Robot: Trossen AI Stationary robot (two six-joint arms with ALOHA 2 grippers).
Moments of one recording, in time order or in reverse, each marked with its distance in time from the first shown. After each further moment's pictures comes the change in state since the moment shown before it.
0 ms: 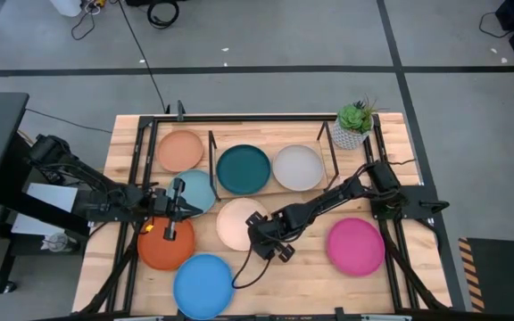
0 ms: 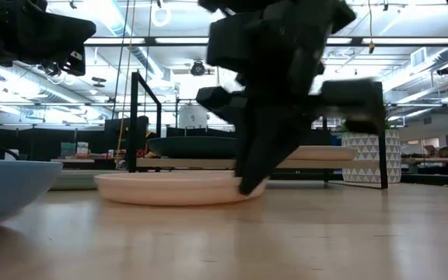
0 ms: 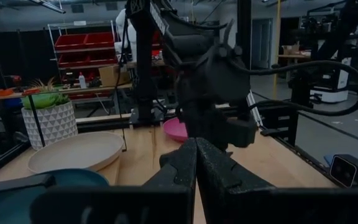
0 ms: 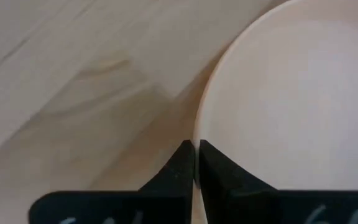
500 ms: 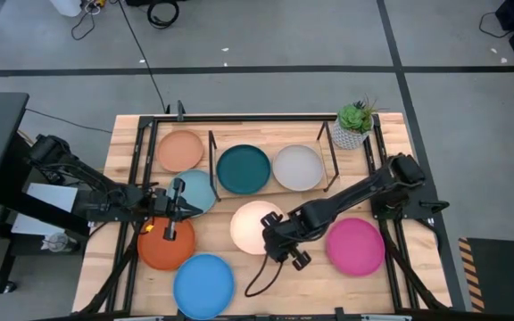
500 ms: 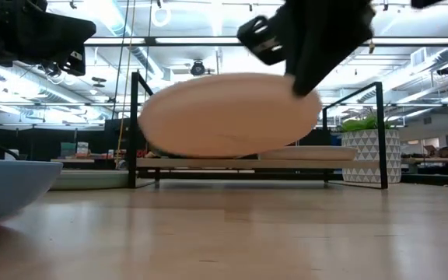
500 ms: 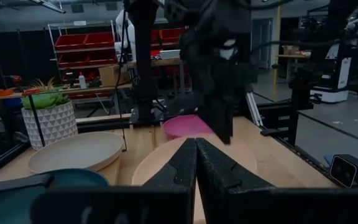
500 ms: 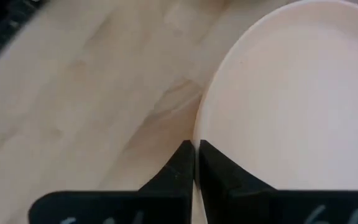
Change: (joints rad) left arm 0.000 0.000 0.000 -0.001 0.000 0.000; right arm 0.074 -0.216 -0.001 -0.179 -0.052 0.252
